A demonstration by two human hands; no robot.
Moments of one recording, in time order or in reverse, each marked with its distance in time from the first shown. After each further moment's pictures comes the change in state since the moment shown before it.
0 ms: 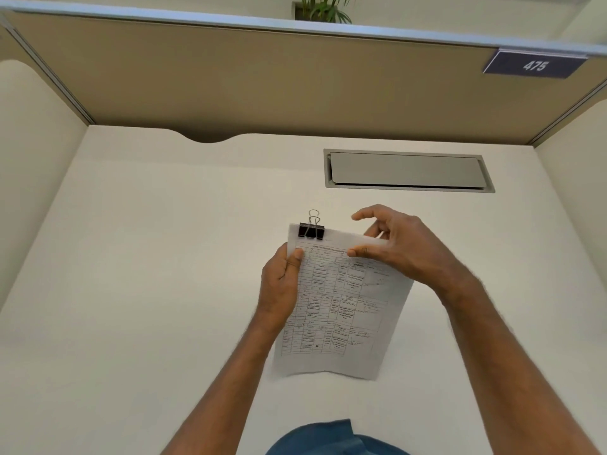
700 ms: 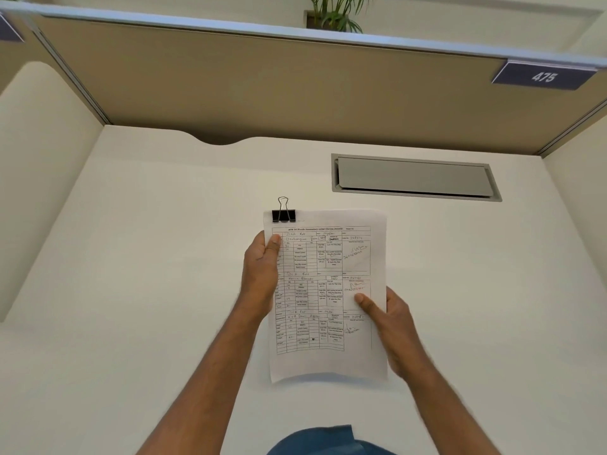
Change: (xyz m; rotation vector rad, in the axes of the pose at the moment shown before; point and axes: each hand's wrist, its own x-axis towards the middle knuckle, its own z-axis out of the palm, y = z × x) left_hand 0.023 0.008 -0.028 -0.275 0.145 -0.221; right_hand -0.068 0.042 0.115 0.950 0.194 0.338
